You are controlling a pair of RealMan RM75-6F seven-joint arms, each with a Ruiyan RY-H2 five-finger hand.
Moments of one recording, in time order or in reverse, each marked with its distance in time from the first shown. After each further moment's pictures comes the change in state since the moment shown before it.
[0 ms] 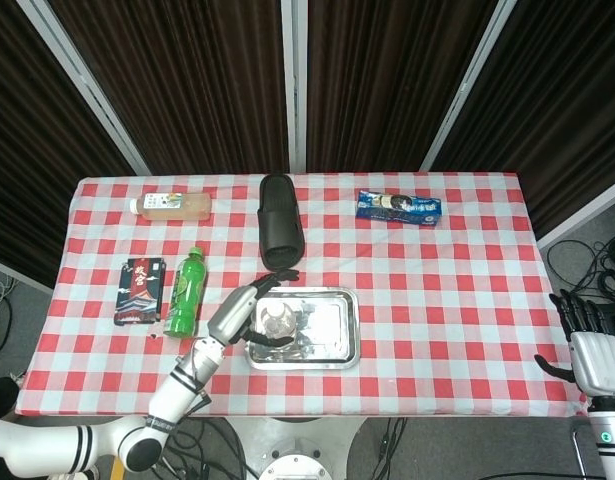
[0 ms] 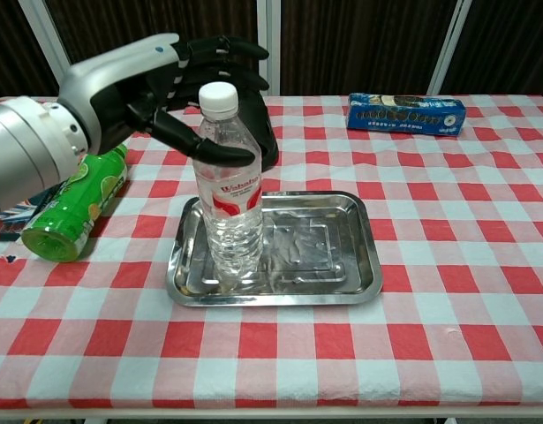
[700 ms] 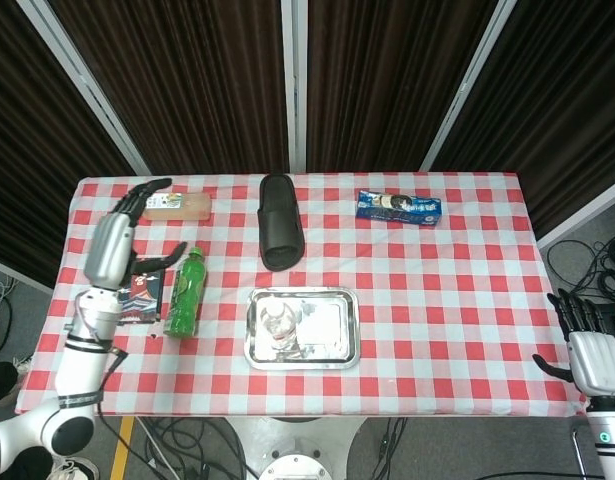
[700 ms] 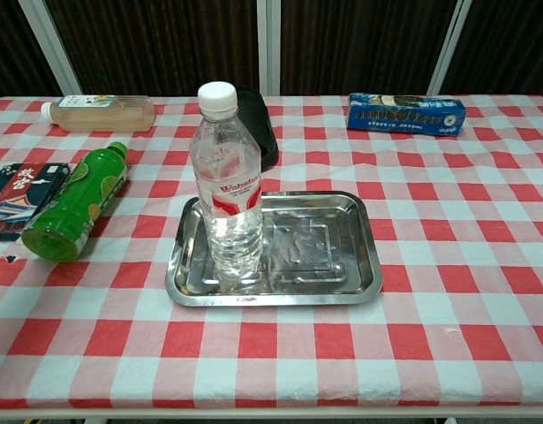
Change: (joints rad) left arm 0.140 0.399 -0.178 -0.139 -0.086 0.221 0.228; right arm 0.001 -0.004 0.000 -0.002 -0.010 0.013 -0.002
